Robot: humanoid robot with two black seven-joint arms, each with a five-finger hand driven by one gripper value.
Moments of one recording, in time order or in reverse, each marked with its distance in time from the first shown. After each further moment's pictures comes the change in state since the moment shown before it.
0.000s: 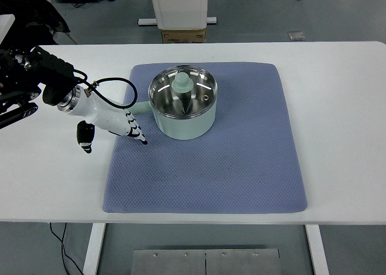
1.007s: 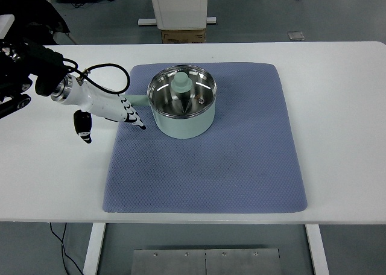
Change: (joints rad) left arm -0.033 0.027 -0.002 0.041 -0.087 0.050 0.000; right arm 0.000 0.000 0.000 0.000 0.000 0.000 0.000
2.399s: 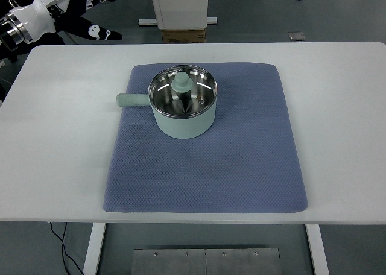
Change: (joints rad) left arm 0.060 -0.017 -0.013 0.270 -1.547 0.084 0.000; right arm 0.000 0.000 0.000 0.000 0.000 0.000 0.000
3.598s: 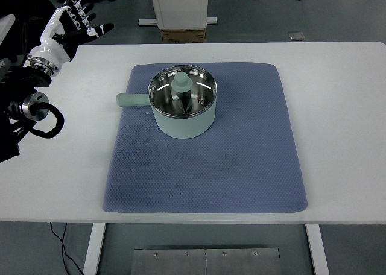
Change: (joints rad) left arm 0.227 -0.287 -0.084 0.326 -0.569 0.134 0.018; right arm 0.000 0.000 0.000 0.000 0.000 0.000 0.000
